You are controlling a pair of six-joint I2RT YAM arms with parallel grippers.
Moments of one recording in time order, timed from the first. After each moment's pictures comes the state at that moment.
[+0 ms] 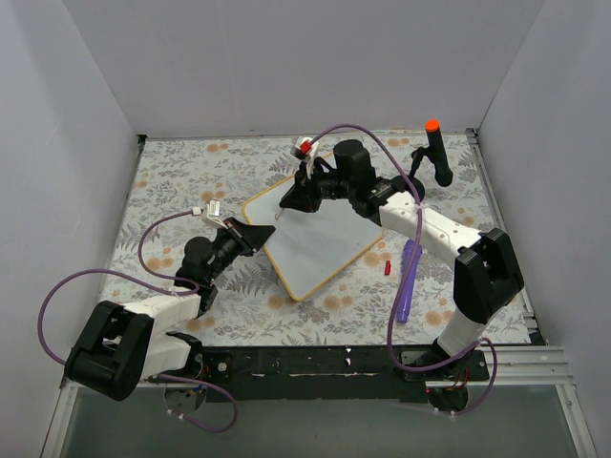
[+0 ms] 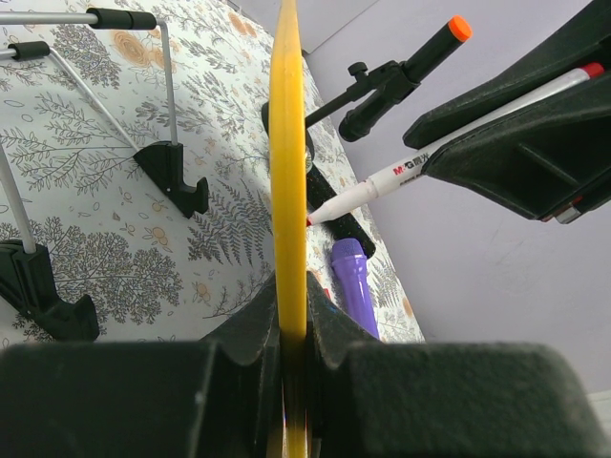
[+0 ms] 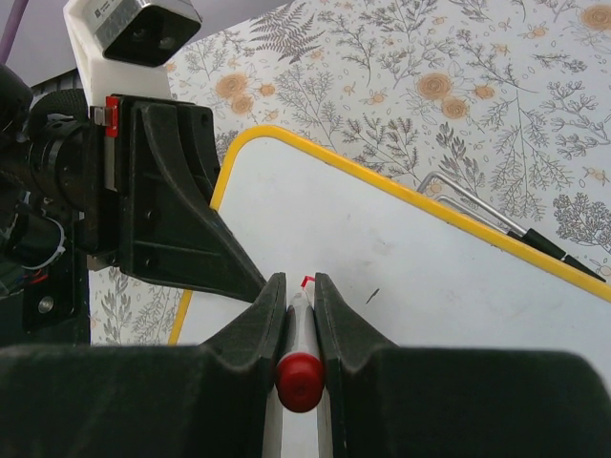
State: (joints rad) left arm -0.37 1.19 0.26 0.97 0.30 -0.93; right arm 0.69 1.69 1.37 -0.01 -0.68 0.00
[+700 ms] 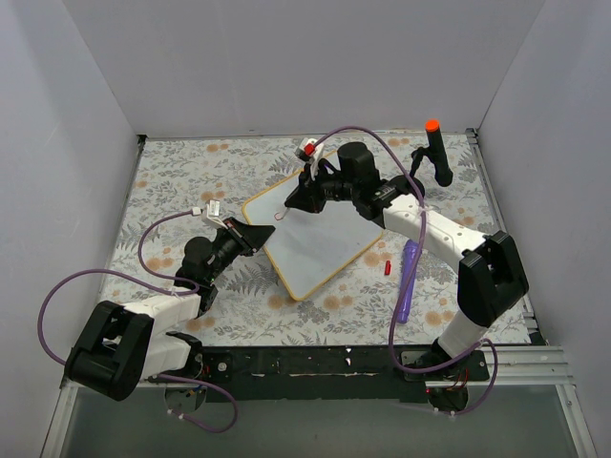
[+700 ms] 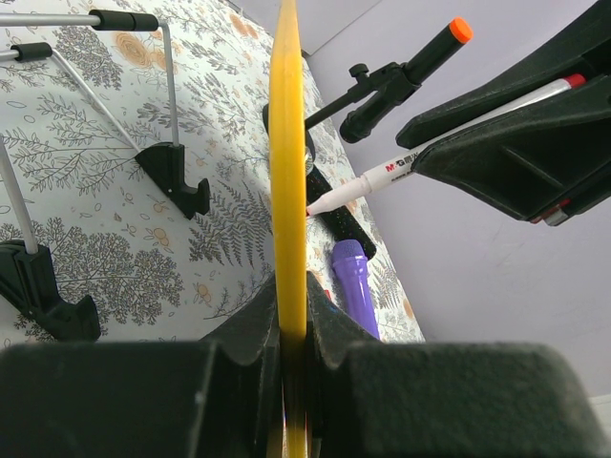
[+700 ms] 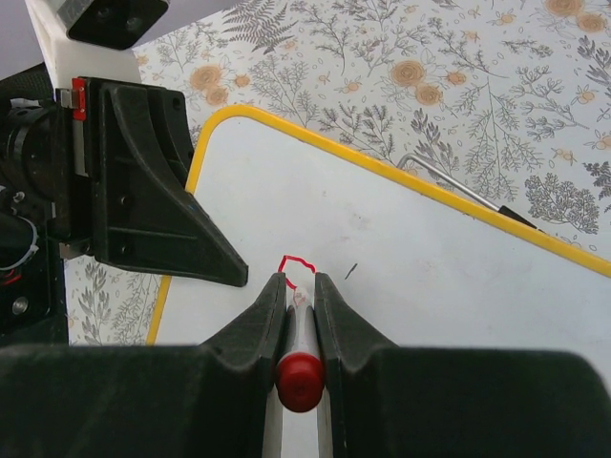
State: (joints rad) left arm -0.37 1.19 0.25 0.97 0.30 -0.92; right arm 0.68 1.66 1.32 -0.01 -0.63 -0.02
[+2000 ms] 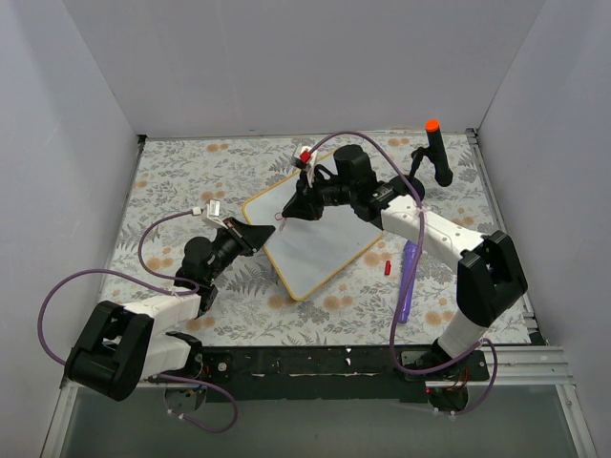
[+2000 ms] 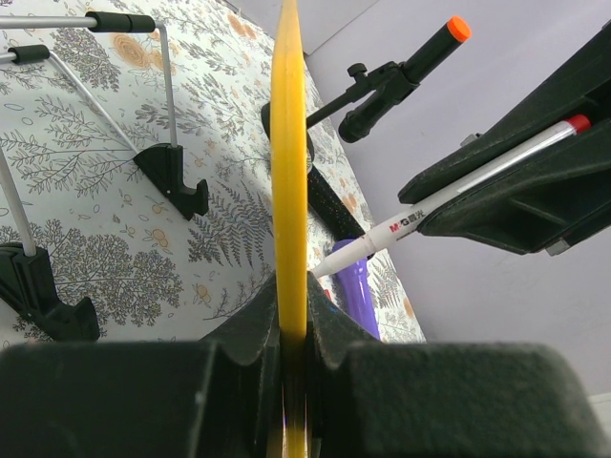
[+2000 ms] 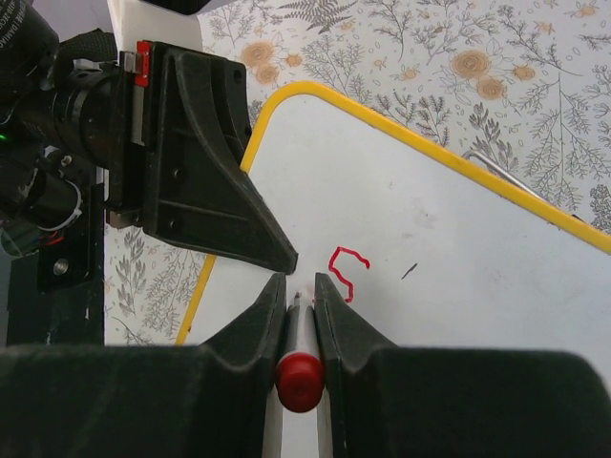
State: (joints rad) left arm -0.37 1.19 0.25 0.97 0.30 -0.92; right arm 0.69 1.66 1.31 -0.05 -0.73 -0.06
